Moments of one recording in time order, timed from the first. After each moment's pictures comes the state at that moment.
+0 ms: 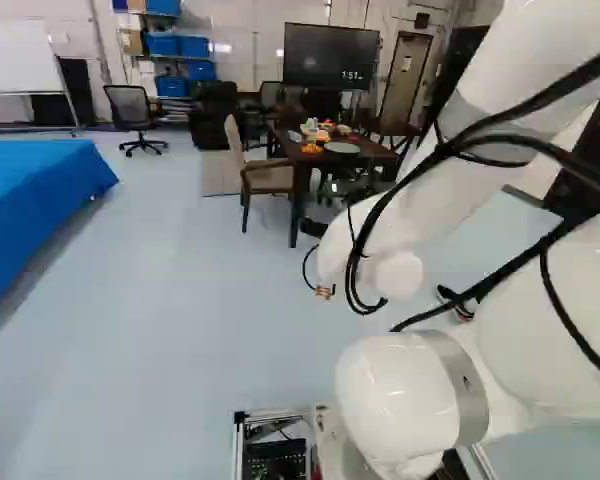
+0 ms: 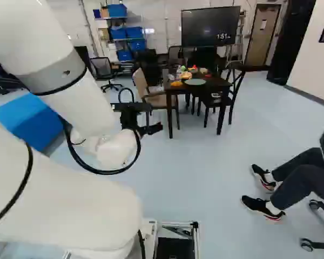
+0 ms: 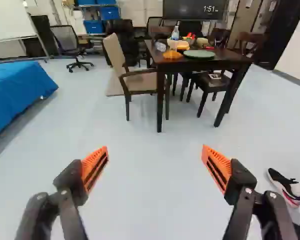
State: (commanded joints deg) arm 0.0 16.0 -5.0 0.0 50.0 0.0
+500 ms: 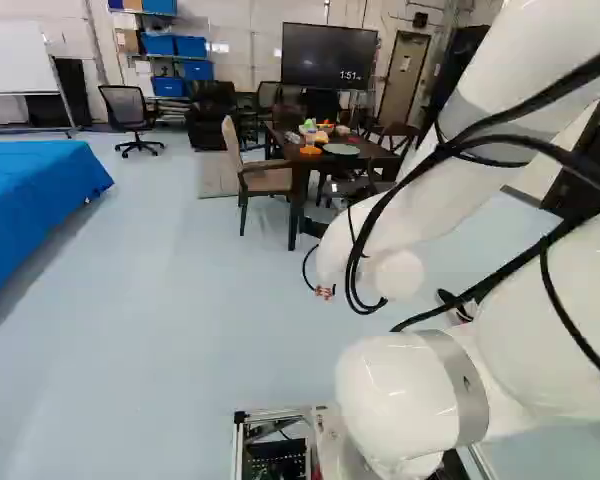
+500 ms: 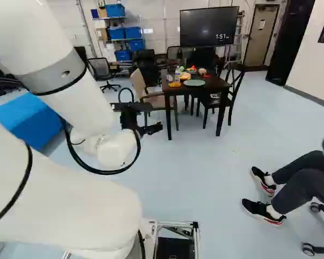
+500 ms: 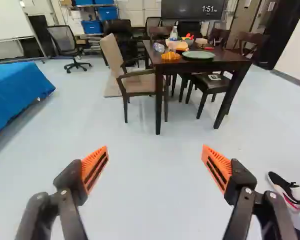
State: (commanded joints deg) arm 0.0 16.0 -5.0 0.0 50.0 0.0
